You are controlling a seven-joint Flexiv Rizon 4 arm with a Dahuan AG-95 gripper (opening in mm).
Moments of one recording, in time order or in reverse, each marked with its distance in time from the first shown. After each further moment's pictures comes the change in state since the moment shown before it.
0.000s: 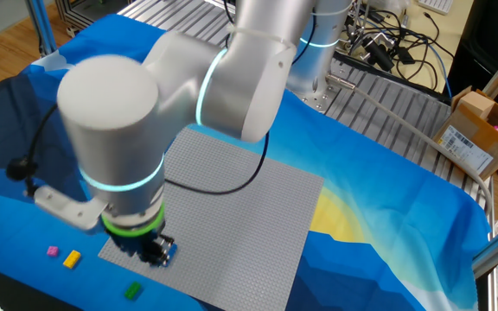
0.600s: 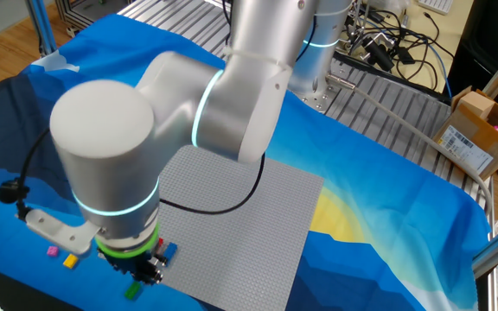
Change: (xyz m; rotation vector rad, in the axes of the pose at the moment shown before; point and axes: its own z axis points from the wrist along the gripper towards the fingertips) arm -0.027 0.007 0.011 0.004 -0.016 0.002
